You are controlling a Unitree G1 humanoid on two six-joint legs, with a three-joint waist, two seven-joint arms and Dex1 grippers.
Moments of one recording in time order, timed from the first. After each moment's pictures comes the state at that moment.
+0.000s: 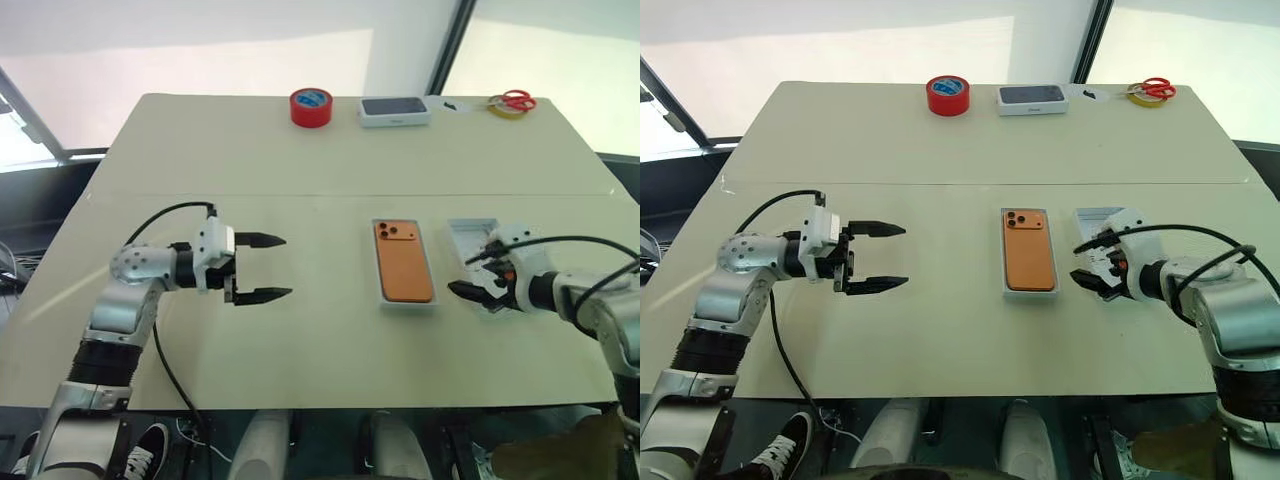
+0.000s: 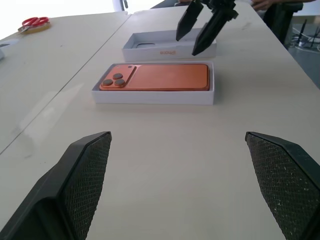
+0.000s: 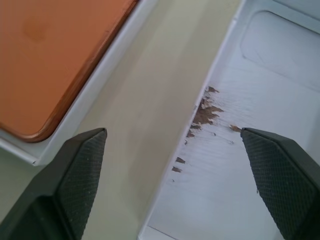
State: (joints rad) left arm -0.43 0.60 -0.03 0.09 -0.38 0.05 -1.34; right arm -0.36 -0.82 -0.17 -0.37 0.37 1.36 0.62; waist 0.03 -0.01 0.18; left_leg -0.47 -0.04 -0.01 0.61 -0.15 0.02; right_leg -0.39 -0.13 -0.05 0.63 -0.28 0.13
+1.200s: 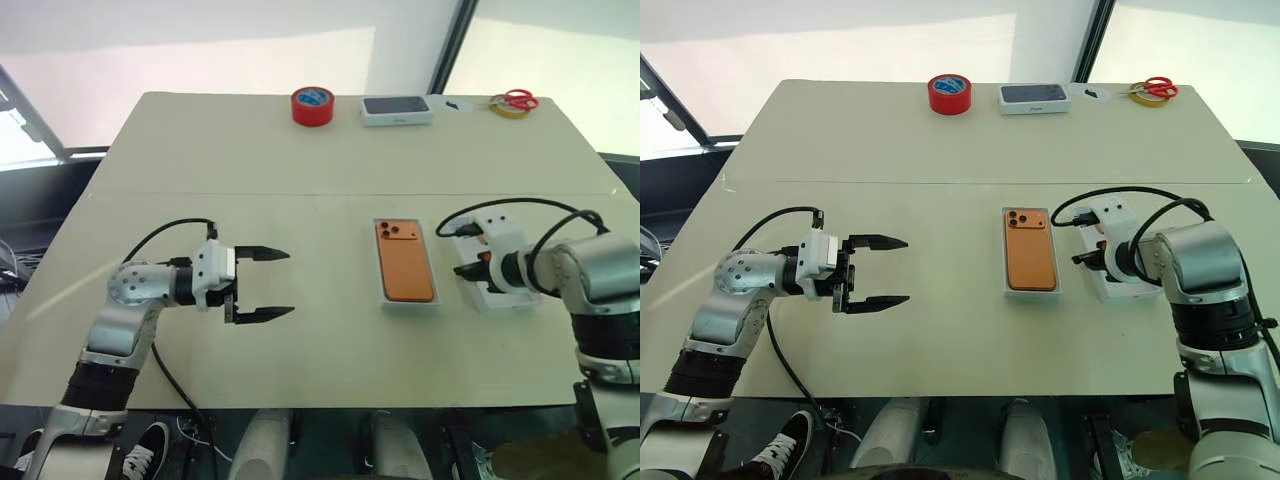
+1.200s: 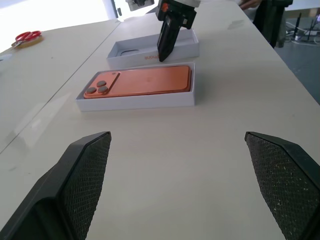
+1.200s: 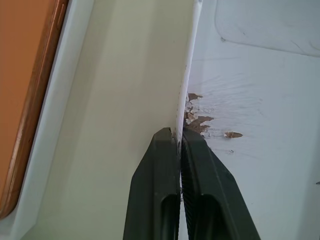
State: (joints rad) left arm -0.32 0.61 -0.03 -0.02 -0.38 -0.03 -1.29; right arm -0.63 -0.73 -0.01 -0.13 0.36 1.60 0.38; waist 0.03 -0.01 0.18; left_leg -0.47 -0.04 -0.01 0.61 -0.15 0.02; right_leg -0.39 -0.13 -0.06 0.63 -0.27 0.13
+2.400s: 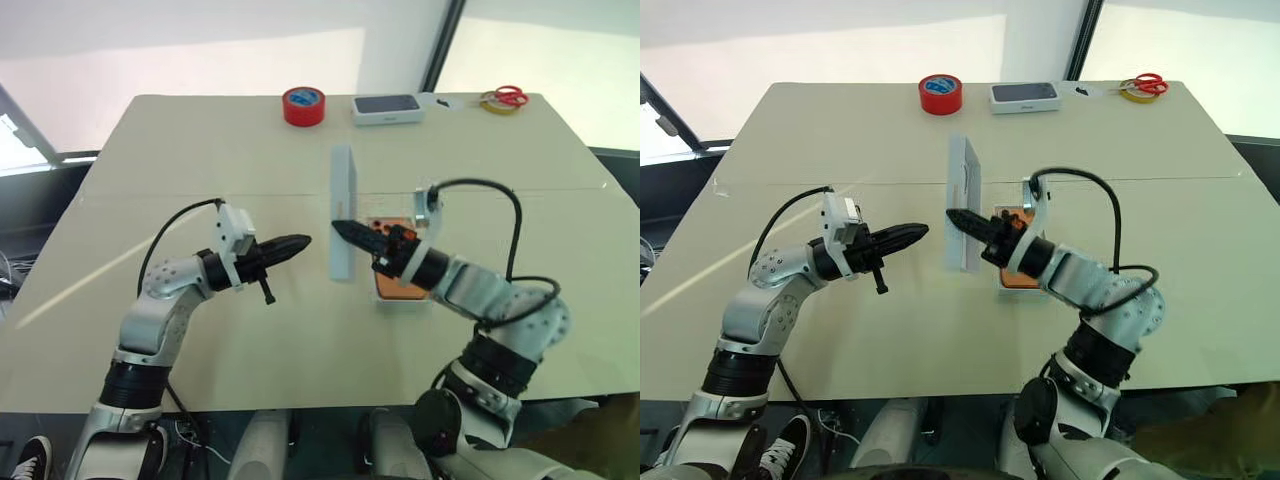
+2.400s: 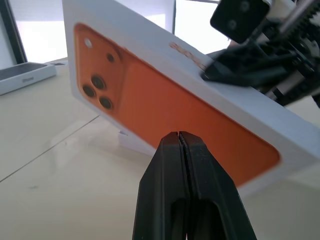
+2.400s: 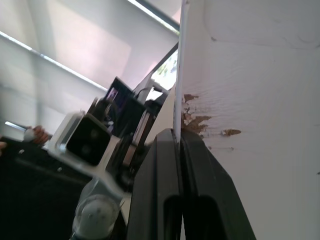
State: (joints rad) left arm -0.36 0.44 -0.01 -0.13 -0.49 0.28 -0.95; right arm -0.50 0.08 -0.60 -0.34 1.25 1.61 0.06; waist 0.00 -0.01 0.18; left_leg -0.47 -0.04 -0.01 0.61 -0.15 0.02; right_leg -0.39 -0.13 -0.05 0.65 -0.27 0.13
